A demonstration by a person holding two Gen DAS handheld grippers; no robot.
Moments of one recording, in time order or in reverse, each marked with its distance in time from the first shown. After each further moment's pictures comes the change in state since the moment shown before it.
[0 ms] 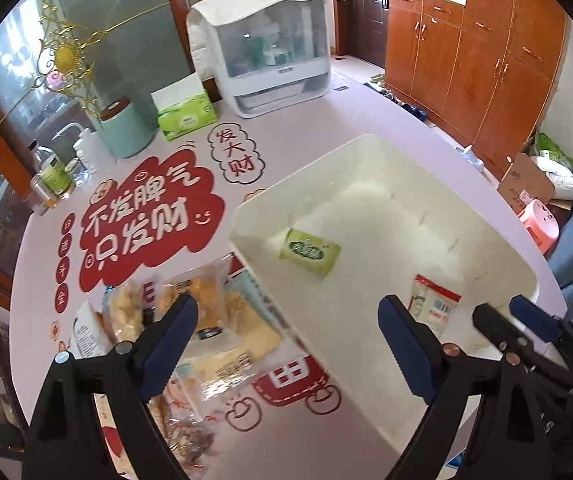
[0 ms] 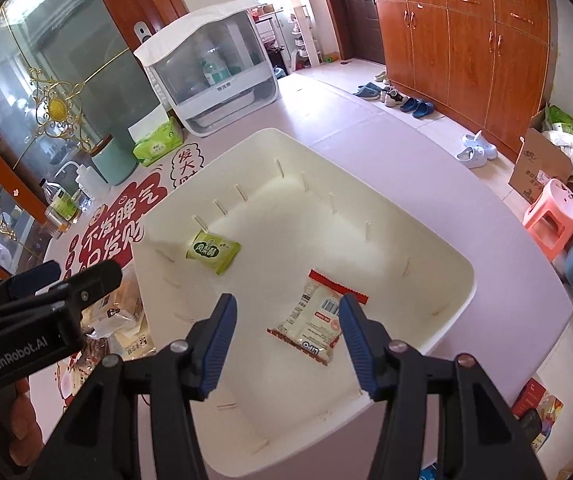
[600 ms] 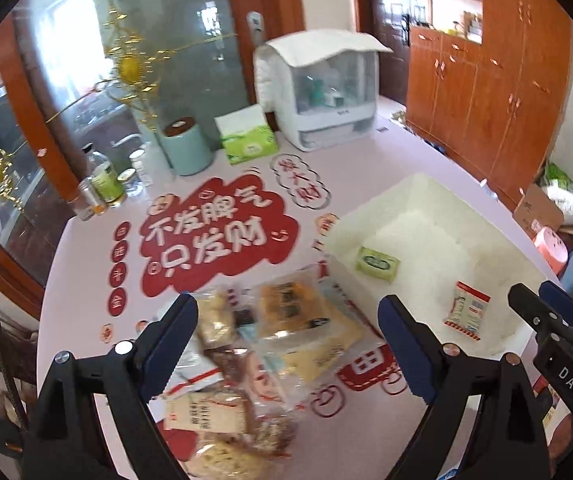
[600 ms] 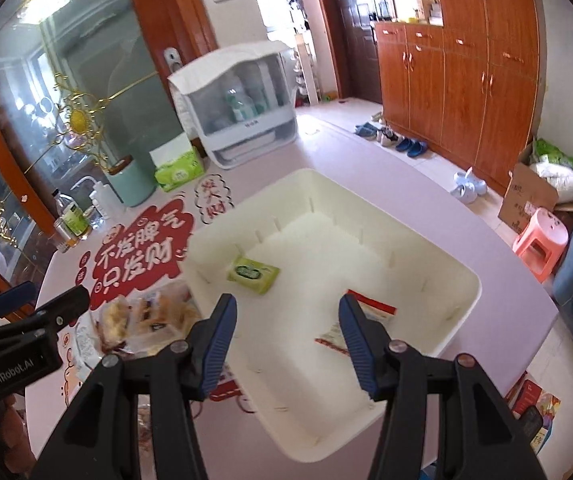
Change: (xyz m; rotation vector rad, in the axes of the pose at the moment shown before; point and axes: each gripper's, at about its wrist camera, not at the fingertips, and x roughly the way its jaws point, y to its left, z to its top) left arm -0.074 0.110 -0.031 -0.054 -0.141 0.048; right arm -0.053 0.079 -0.018 -0.044 -0.156 -0.047
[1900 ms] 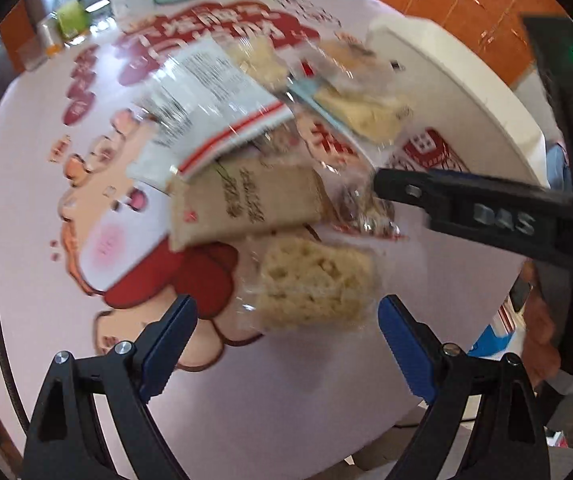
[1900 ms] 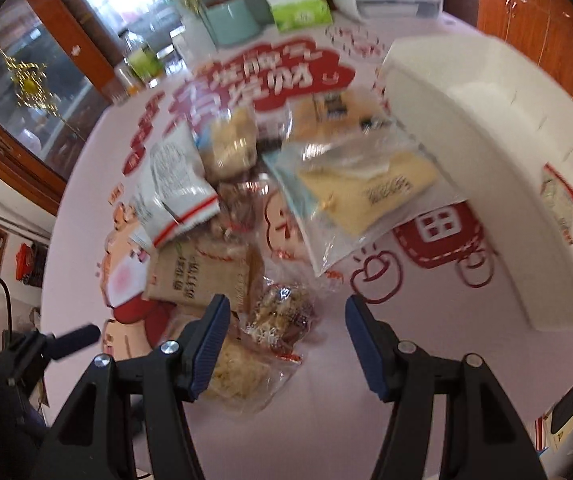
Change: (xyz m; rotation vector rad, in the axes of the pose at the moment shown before) left arm 0.078 0.134 -0.201 -0.003 0.407 -0.306; right arm 0.094 0.180 -0.134 -0.182 0.438 0.144
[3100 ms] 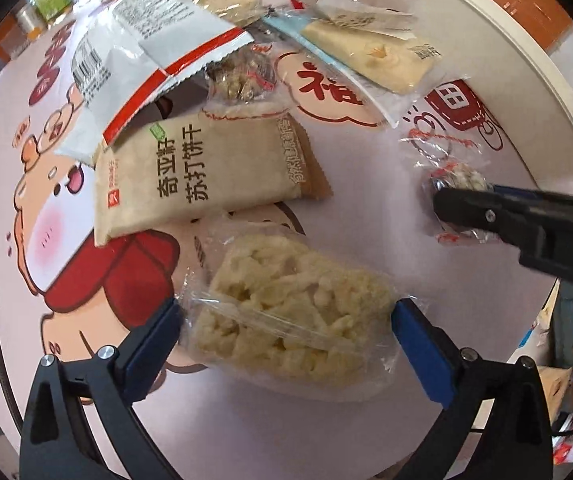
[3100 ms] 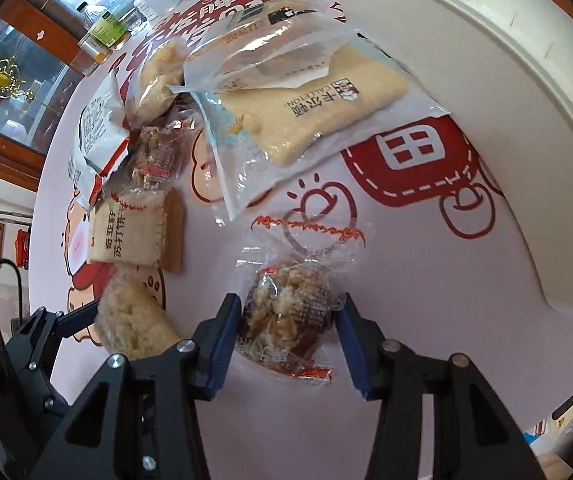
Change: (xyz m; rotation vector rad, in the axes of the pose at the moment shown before) left arm 0.073 -0.039 0.011 -0.020 0.115 0.080; right arm 0.024 -0.061 -0.021 0.046 0.172 0.037
